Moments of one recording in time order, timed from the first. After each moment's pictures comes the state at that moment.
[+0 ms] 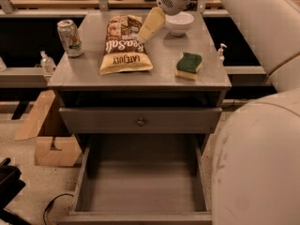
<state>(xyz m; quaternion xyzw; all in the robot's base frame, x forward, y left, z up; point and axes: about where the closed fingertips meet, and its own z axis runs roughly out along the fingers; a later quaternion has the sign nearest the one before) 0.752 -0.047 0.968 -0.46 0.83 0.02 0.32</state>
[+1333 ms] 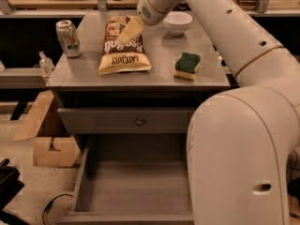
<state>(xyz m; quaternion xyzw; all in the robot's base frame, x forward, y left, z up) 0.786 0.023 0.927 -0.44 0.83 0.11 0.33</state>
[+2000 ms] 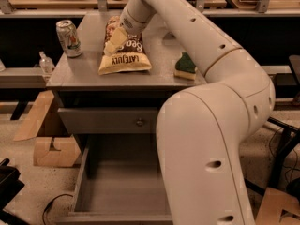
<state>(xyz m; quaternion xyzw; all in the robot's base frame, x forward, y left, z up) 0.812 0.073 0.882 -0.46 0.83 0.09 0.30</state>
